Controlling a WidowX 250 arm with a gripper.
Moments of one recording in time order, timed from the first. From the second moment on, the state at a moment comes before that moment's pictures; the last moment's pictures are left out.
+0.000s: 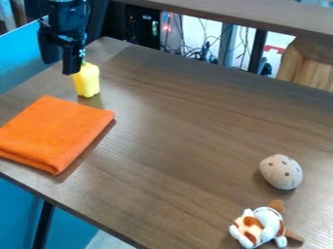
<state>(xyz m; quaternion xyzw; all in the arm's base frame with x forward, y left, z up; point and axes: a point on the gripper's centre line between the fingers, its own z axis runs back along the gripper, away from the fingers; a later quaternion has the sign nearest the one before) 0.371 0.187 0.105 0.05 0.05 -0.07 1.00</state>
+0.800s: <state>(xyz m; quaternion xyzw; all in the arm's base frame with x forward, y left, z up) 0.401 0.206 0.098 0.03 0.02 -0.05 1.00</state>
